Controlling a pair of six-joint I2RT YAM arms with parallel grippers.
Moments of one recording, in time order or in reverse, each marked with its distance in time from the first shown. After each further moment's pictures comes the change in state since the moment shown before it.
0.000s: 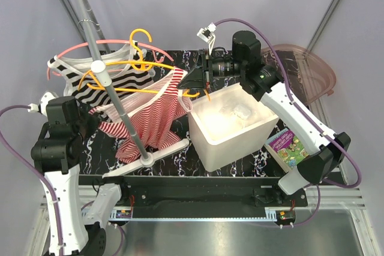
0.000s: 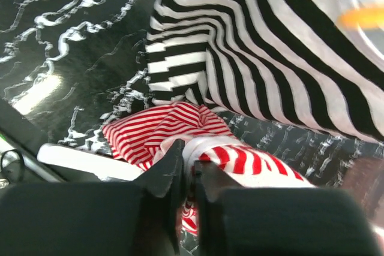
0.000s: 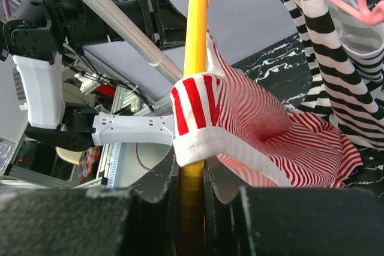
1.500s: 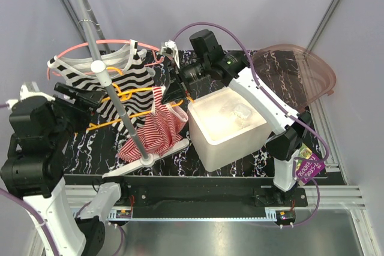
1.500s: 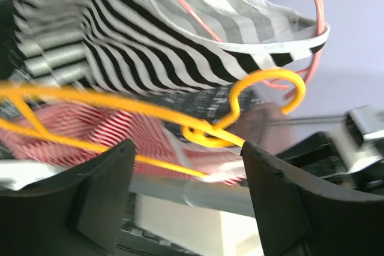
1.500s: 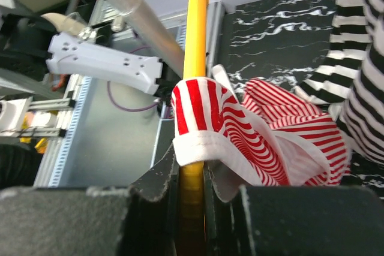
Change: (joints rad) left arm 0.001 0.085 0.434 -0.068 0.300 -0.100; right arm 0.128 0.372 0.485 -0.559 -0.101 -0.551
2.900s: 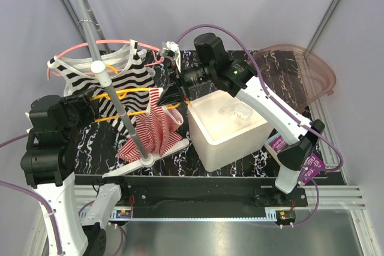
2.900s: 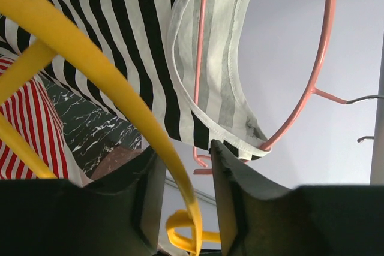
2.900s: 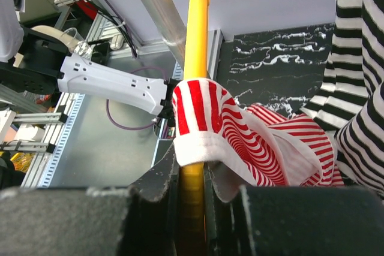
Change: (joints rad) left arm 0.000 -0.100 -0.306 0.191 -0.155 -0.776; right arm 0.064 -0.145 -0.155 0.211 0.096 0.092
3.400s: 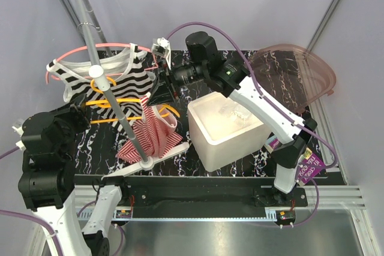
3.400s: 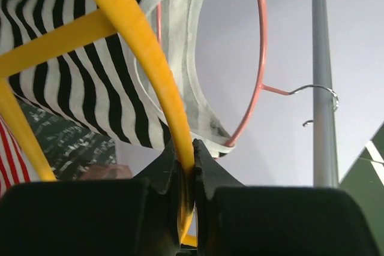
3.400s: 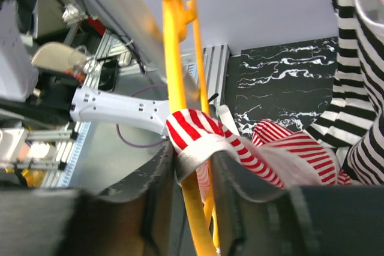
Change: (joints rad) left arm 0.009 -0.110 -0.024 0.064 -0.067 -0.004; right arm 0.053 0.057 0.105 0.031 0.043 0.099
